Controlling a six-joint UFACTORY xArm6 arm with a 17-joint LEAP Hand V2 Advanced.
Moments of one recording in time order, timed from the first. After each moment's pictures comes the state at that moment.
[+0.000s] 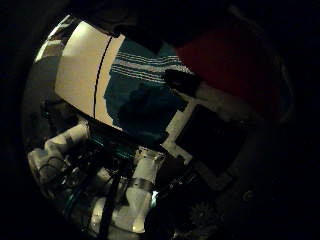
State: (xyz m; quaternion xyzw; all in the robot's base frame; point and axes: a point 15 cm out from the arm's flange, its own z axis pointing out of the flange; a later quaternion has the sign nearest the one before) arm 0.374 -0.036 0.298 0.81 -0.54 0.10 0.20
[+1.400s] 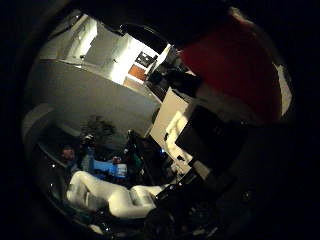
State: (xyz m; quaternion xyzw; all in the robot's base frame) arm 0.437 0.224 0.445 0.74 -0.54 -0.07 -0.40
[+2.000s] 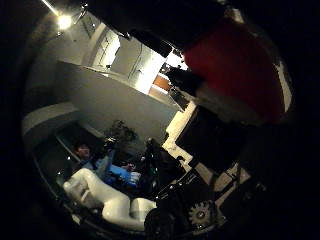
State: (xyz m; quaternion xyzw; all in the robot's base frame) arm 0.440 0.261 0.382 0.71 -0.50 -0.14 -0.47
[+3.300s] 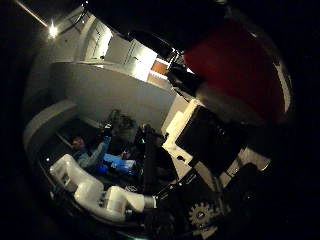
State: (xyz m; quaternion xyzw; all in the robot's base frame) arm 0.467 0.298 0.241 0.75 -0.48 -0.17 -0.41
